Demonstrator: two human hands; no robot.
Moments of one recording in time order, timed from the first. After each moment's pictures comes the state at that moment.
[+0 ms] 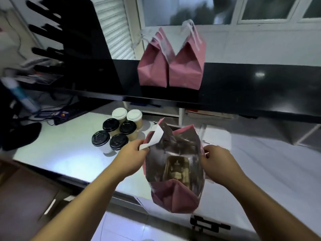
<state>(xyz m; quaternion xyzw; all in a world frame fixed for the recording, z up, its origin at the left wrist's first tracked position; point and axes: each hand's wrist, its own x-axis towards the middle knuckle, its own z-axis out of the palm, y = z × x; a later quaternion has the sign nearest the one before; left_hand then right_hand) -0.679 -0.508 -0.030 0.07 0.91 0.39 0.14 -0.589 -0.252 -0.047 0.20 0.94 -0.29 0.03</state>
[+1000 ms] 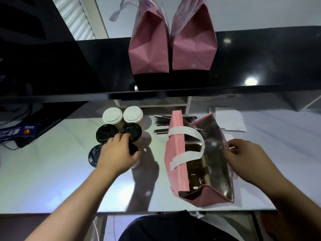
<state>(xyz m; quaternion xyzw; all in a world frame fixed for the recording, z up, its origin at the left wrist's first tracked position) -0.865 -0.605 -0.112 0.23 0.97 0.05 0.10 -0.646 -0.321 -0.050 0.35 0.88 -0.31 0.00</state>
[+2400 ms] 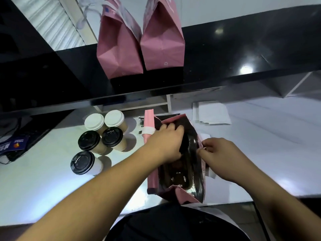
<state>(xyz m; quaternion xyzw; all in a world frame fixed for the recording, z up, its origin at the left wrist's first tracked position) -0.782 -0.409 -0.070 0.49 0.86 -0.05 0.17 -0.628 -0.294 -0.057 0.30 0.86 -0.41 0.05</state>
